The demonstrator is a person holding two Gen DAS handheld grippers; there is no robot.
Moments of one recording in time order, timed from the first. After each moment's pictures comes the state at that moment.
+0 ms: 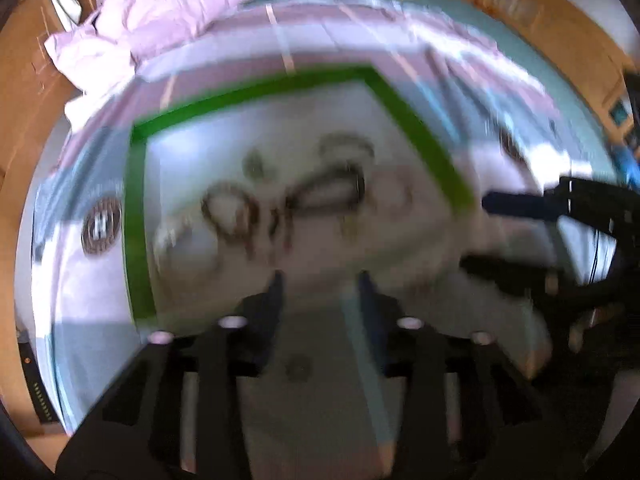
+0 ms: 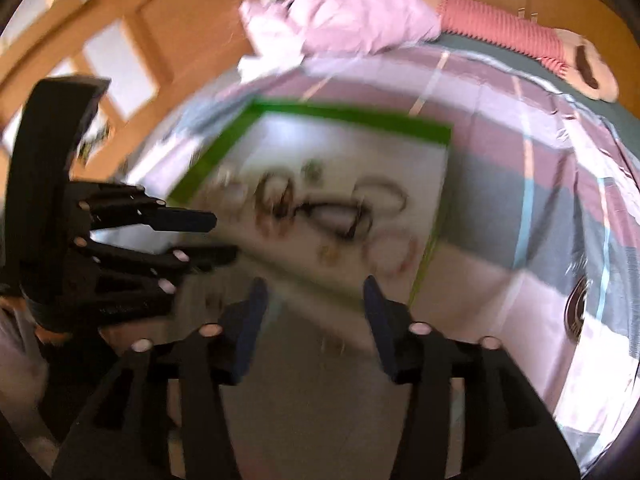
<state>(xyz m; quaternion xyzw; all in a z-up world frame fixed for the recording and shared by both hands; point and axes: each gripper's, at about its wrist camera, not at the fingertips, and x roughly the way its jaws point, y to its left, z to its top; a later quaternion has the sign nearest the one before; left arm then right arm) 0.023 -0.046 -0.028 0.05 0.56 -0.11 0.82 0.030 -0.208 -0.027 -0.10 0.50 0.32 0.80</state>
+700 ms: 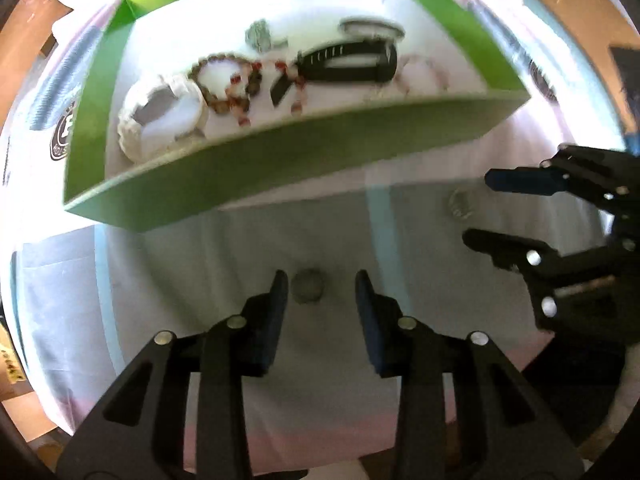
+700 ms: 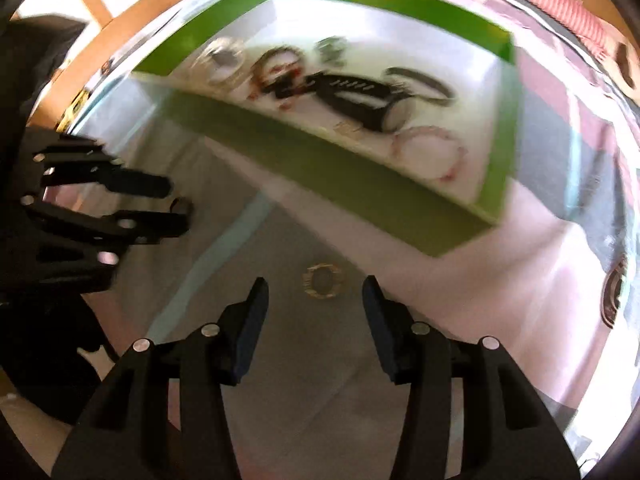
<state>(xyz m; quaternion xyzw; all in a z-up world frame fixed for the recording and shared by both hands) -0.001 -0.021 -0.085 0.02 0.63 -0.10 0.77 0.033 -0.198 -0.092 -0.15 0.56 0.28 0.76</state>
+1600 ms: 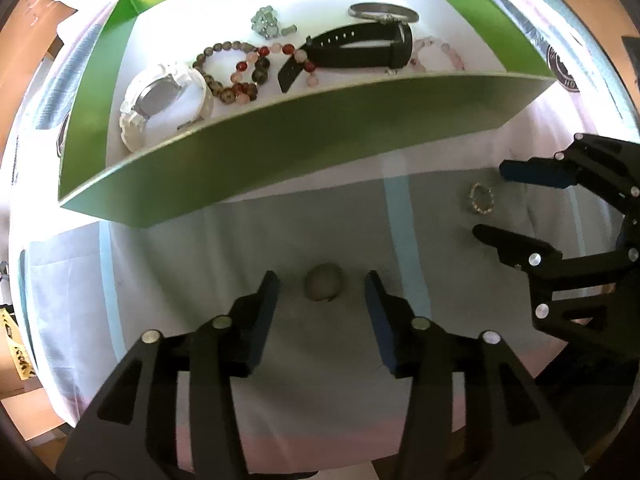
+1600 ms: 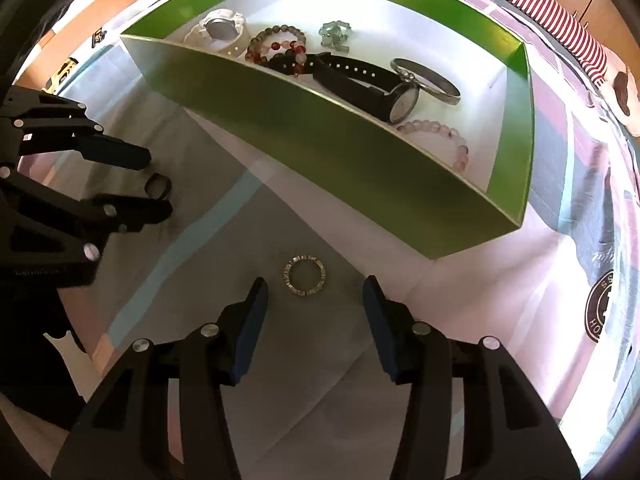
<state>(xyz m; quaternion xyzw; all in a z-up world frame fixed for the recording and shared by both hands) -0.011 -0.018 -0.095 0.05 0.65 -0.07 0.75 0.015 -0.171 -0.111 -0.22 0.55 0.29 0.75</state>
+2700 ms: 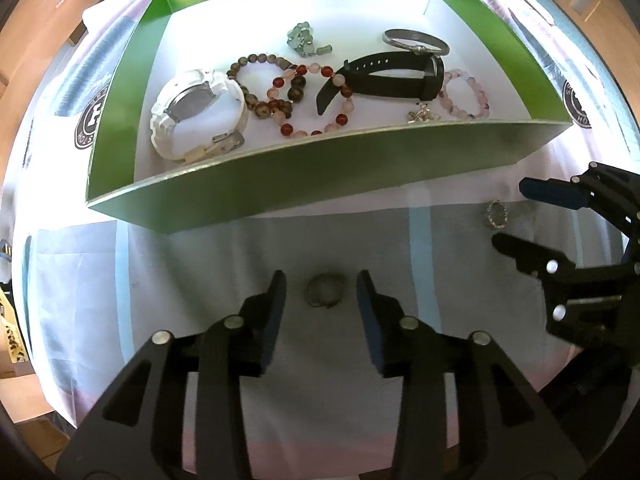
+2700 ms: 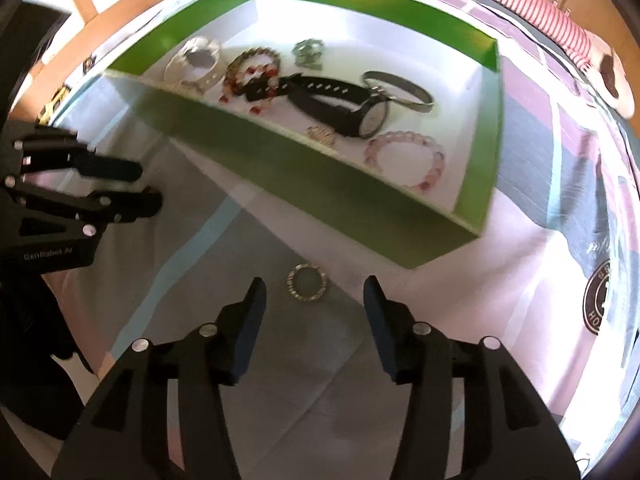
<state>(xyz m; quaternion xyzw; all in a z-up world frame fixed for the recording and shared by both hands) -0.013 -0.017 -0.085 0.03 0.63 -0.04 0.77 0.009 -0.168 -0.112 -0.20 0.54 0.28 0.76</state>
